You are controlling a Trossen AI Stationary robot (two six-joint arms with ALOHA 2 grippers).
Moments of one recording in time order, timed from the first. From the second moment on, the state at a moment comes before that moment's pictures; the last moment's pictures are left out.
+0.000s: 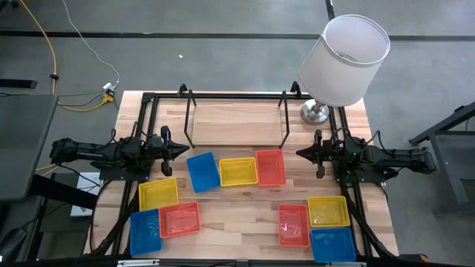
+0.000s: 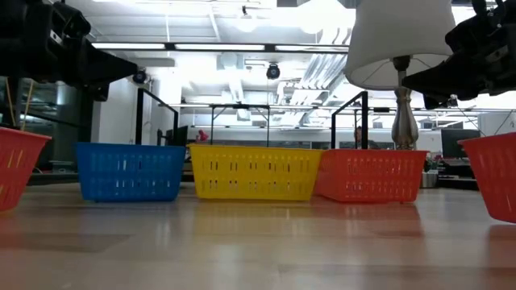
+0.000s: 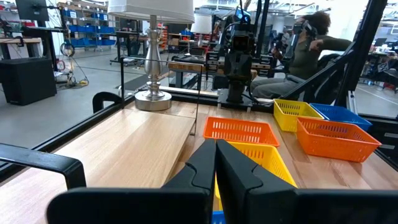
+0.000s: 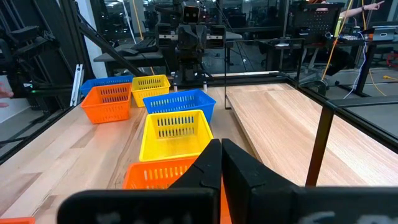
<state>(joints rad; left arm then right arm) 0.06 0.14 0.01 0.12 -0.23 -0.08 -0.05 0.07 0.01 0.00 0.00 0.03</state>
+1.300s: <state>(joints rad) -0.07 0.80 0.52 -0.41 -0.33 -0.26 -0.05 0.07 0.01 0.00 0.00 0.03</state>
